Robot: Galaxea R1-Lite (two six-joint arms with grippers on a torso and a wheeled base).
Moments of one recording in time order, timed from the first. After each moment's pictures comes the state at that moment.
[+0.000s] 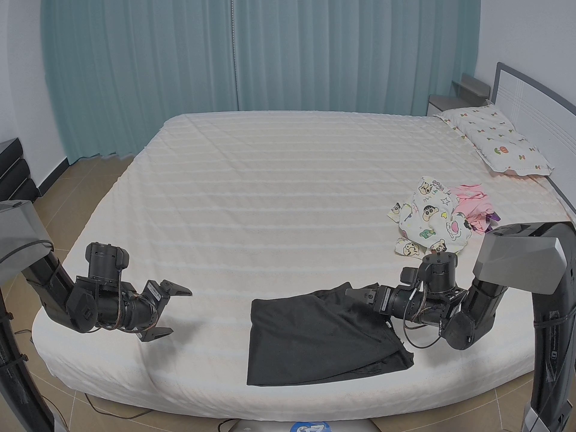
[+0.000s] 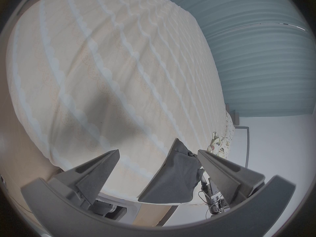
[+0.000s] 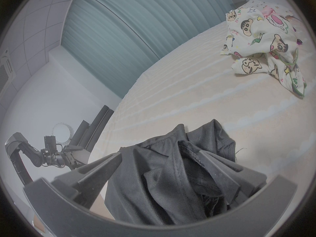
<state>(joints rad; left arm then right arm) -0.06 2.02 -0.59 -0.61 -0.41 -1.03 0.35 2.39 -0.72 -1.21 0.32 0.56</state>
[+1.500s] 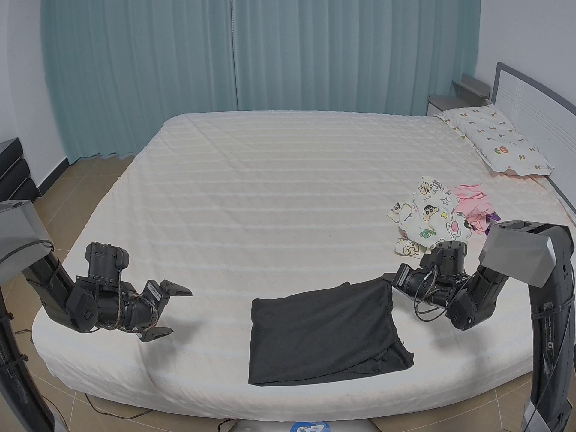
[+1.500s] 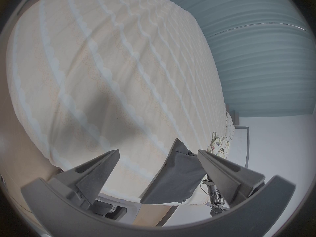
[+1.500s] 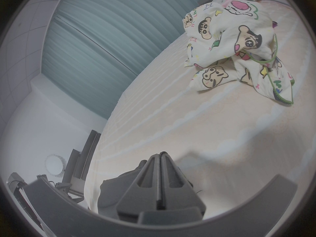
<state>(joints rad) -0.06 2.03 -0.60 -0.61 -0.41 -1.03 0.20 2.48 -0.90 -1.14 0.26 0.71</state>
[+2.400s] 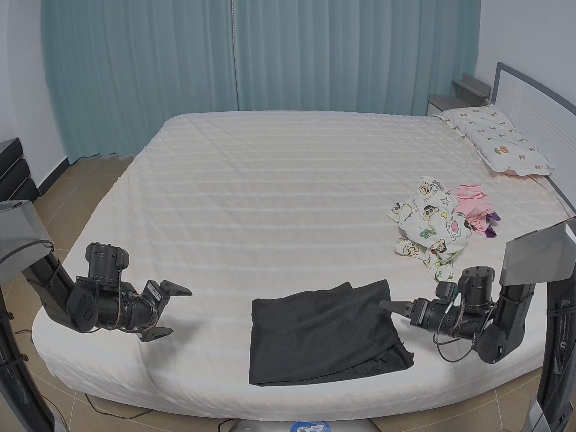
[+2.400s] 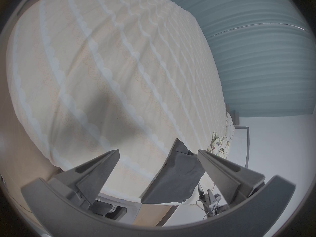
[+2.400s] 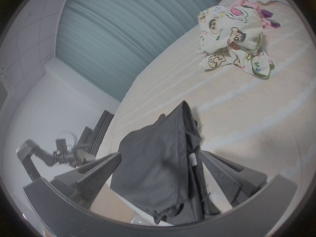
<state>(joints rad) -0.06 2.03 -0.59 -0.61 -0.41 -1.03 0.21 2.34 -0.38 -1.48 0.46 0.57</state>
